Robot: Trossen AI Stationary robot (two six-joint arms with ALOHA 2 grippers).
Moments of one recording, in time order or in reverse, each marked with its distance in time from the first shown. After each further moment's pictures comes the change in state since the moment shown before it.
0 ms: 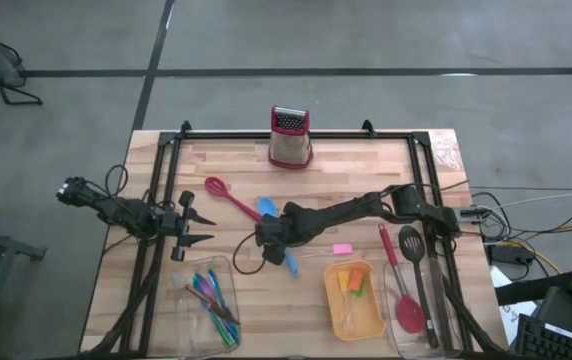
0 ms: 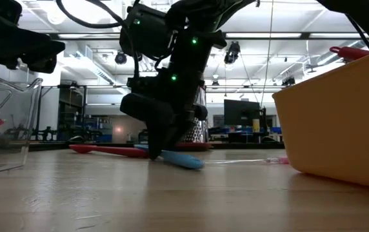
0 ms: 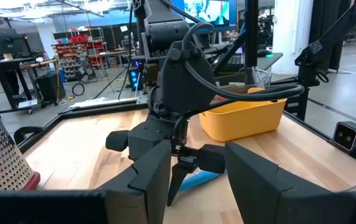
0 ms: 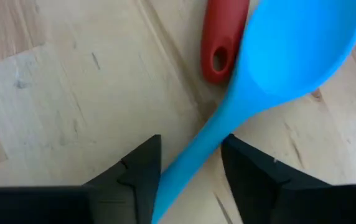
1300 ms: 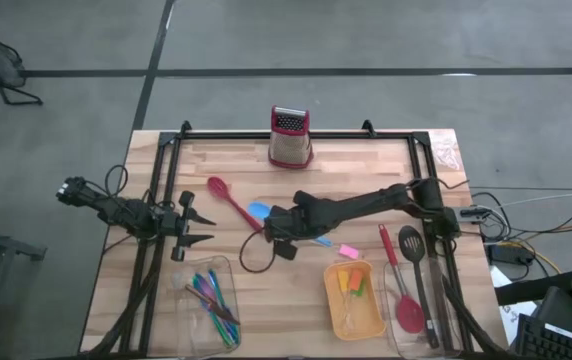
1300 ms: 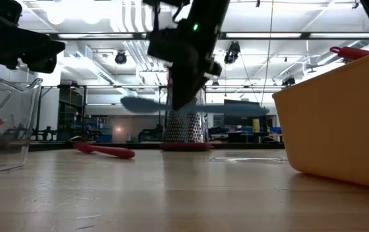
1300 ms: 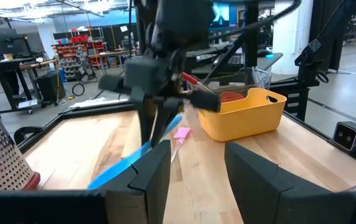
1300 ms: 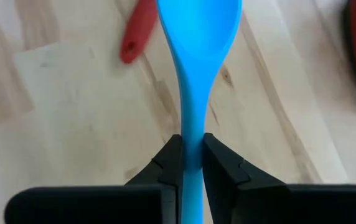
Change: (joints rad) left arm 0.000 0.000 0.000 0.000 0.000 0.000; right arm 0.021 -0.191 0.011 -0.218 0.072 -0.033
